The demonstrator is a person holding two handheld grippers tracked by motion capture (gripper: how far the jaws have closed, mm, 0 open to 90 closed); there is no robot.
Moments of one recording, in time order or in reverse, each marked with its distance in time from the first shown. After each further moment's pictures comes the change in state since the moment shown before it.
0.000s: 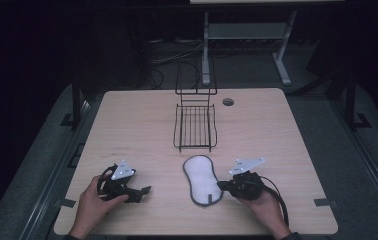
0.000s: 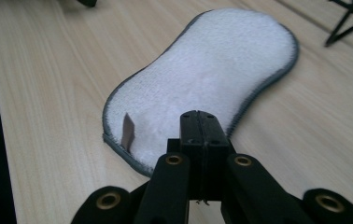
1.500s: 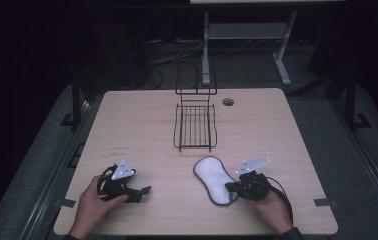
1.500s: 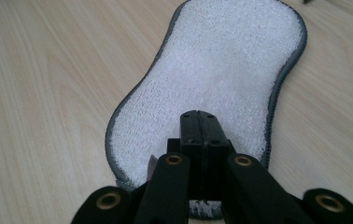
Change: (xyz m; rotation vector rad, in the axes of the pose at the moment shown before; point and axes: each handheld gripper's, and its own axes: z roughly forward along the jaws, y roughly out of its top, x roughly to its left) left arm 0.000 0.000 0.000 0.000 0.000 -0.001; right arm -0.015 -0.017 -0.009 0.060 -0.034 0.045
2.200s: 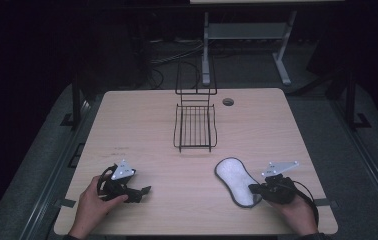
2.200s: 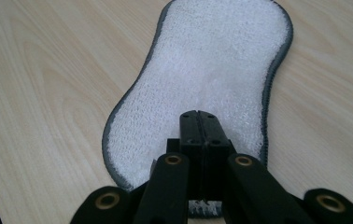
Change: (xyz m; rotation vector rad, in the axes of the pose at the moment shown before) left arm 0.000 0.000 0.000 0.000 0.000 0.000; right arm -0.026 -0.039 -0.042 0.010 -0.075 0.058
